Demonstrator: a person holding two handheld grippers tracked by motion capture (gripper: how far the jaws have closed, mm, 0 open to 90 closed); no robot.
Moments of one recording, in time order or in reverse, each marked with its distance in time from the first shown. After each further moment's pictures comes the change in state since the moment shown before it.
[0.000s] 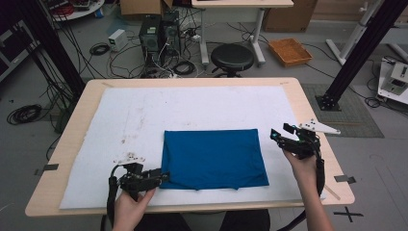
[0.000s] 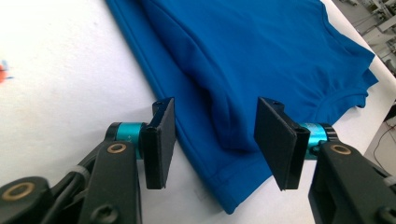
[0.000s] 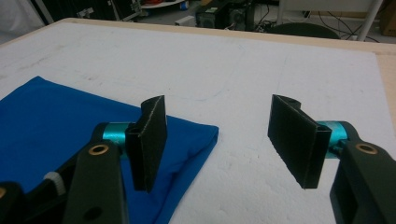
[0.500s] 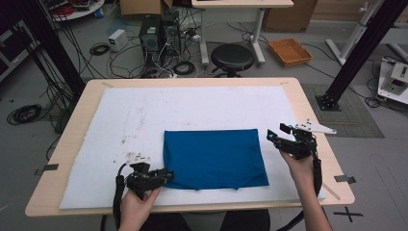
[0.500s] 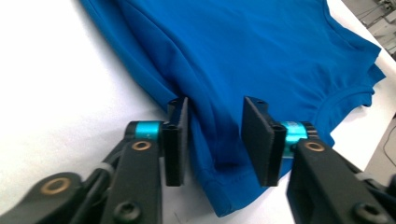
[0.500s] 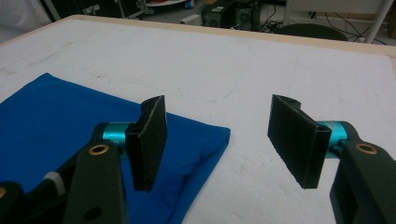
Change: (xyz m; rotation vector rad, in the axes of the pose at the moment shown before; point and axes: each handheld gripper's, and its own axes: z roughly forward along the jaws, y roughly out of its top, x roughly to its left) left arm -0.010 0.002 0.012 0.004 0.028 0.052; right arm 0.010 0.001 0.004 0.006 0.023 -0.021
